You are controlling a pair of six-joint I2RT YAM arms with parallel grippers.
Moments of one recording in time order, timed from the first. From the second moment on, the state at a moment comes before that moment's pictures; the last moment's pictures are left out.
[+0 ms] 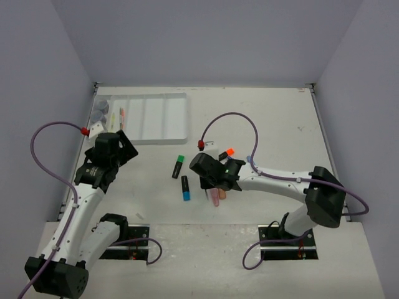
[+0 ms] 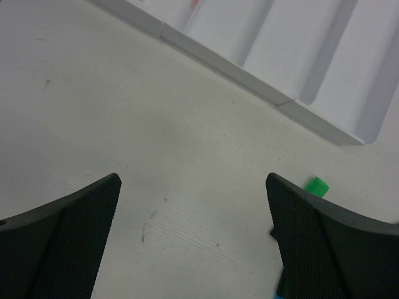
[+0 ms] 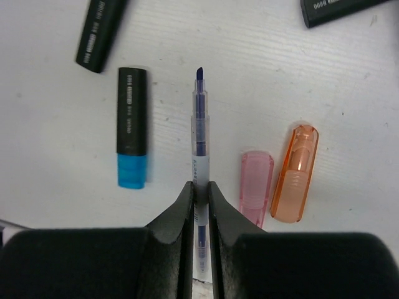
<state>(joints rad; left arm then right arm) -0.17 0.83 0.78 -0.67 -0.37 -0.62 1.11 1.55 1.06 -0.57 0.36 0.84</state>
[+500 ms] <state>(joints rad) -0.17 0.74 0.79 -0.81 -0.20 -0.89 1.08 1.43 1.04 -0.54 0.40 0.68</state>
